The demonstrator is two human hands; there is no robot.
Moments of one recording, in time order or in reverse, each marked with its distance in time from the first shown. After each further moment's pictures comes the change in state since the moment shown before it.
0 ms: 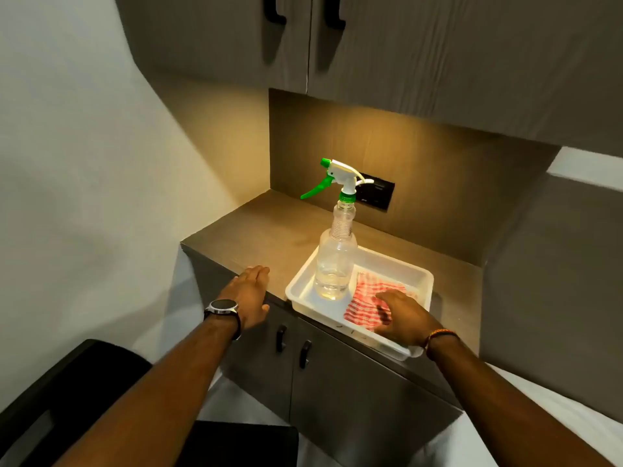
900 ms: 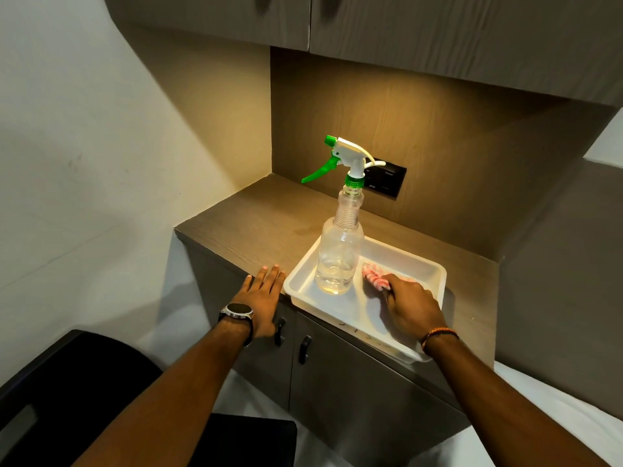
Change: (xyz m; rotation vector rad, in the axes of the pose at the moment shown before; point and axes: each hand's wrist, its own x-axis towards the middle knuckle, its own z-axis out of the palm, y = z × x) left_hand 0.024 0.007 0.057 0.133 -0.231 0.060; right_hand 0.015 -0.006 0.008 0.076 0.246 0.026
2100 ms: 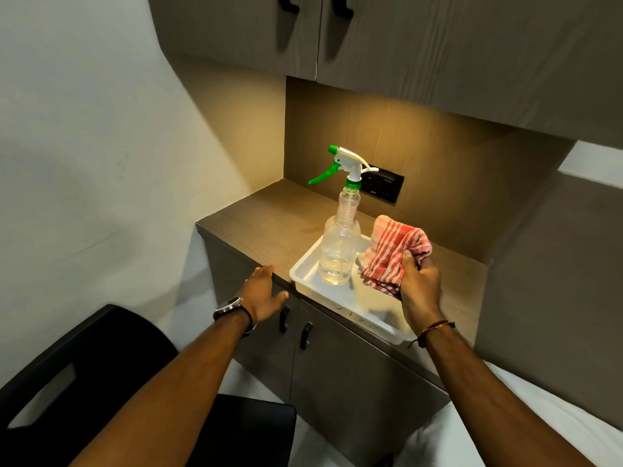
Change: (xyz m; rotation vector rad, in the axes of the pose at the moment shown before) left_hand -0.054 0.012 -0.015 -0.529 0.238 -0.213; right_hand -0.035 -0.047 -0.048 1.112 0.346 0.245
